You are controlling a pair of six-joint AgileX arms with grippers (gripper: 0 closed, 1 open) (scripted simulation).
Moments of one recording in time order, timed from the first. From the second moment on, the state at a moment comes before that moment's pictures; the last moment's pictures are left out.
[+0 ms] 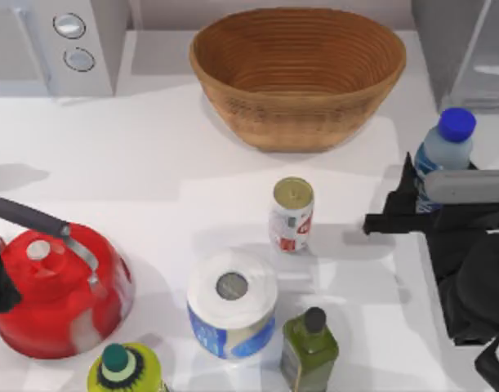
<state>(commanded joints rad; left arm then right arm) 0.00 0.00 0.00 0.00 0.00 0.00 0.59 2.01 0.34 1.67 0.60 0.00</state>
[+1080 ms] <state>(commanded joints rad) 0.00 0.00 0.00 0.00 0.00 0.00 0.59 2.01 0.34 1.67 0.60 0.00</state>
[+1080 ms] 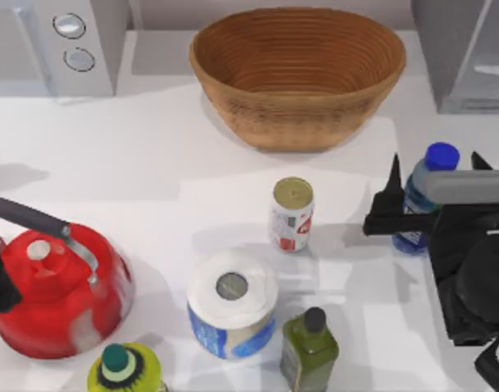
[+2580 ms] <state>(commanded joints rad) 0.00 0.00 0.00 0.00 0.00 0.00 0.53 1.55 0.14 1.39 0.40 0.01</state>
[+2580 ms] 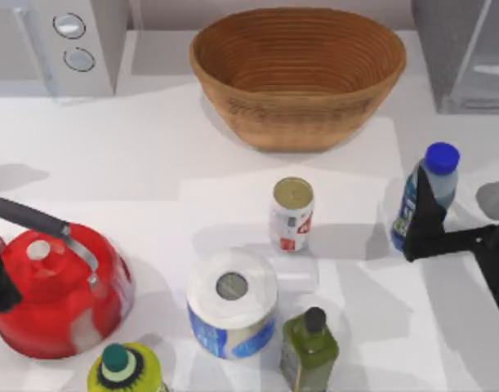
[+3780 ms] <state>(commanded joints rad) 0.00 0.00 0.00 0.00 0.00 0.00 0.00 0.00 0.00 0.00 0.00 0.00</state>
